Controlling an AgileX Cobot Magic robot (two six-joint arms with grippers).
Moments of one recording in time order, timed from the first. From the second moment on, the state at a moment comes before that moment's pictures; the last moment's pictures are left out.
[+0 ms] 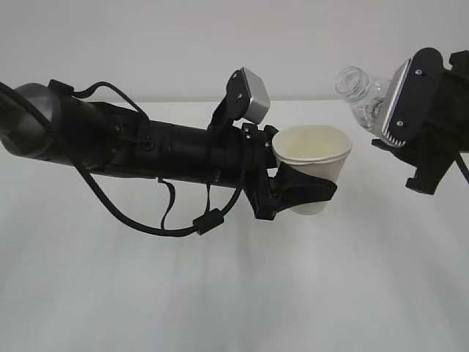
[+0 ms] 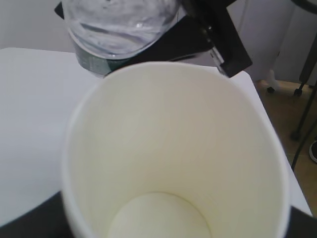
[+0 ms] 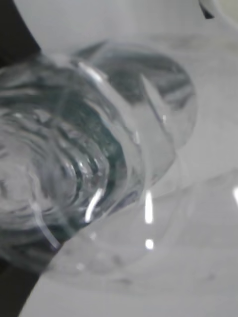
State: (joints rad) left arm -0.59 2.07 -1.22 1.26 -0.92 -0.86; right arm 0.19 1.41 -0.75 -1.30 -0.07 0.15
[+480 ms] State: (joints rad) left arm -0.62 2.07 -1.22 1.28 -0.92 -0.86; right arm 0.19 1.41 -0.75 -1.44 -0.06 0.15
